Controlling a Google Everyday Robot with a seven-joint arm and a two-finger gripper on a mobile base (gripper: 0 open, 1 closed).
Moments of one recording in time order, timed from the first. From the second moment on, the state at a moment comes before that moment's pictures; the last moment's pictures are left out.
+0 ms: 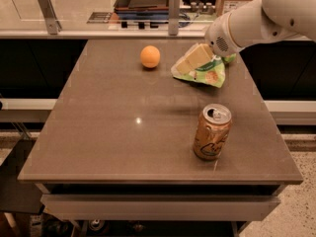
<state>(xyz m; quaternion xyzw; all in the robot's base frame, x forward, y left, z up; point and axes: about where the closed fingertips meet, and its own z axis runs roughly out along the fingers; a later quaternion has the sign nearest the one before) 0.647 -0.093 0.936 -0.45 0.78 0.13 0.42</state>
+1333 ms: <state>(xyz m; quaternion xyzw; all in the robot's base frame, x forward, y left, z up) 0.702 -0.029 0.914 -0.50 0.75 0.12 0.41</state>
